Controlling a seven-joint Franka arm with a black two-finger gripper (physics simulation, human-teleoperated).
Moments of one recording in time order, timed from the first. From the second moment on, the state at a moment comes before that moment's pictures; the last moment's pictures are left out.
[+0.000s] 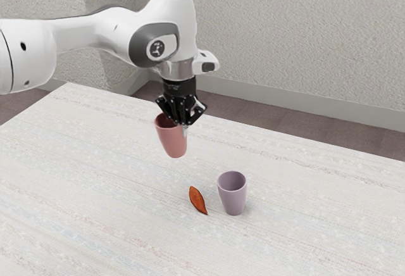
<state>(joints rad) -0.06 0.21 -0.22 -1.64 0.08 1.78 -0.34</state>
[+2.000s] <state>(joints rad) -0.22 0.50 -0.29 -1.37 0.14 1.83 -0.68</state>
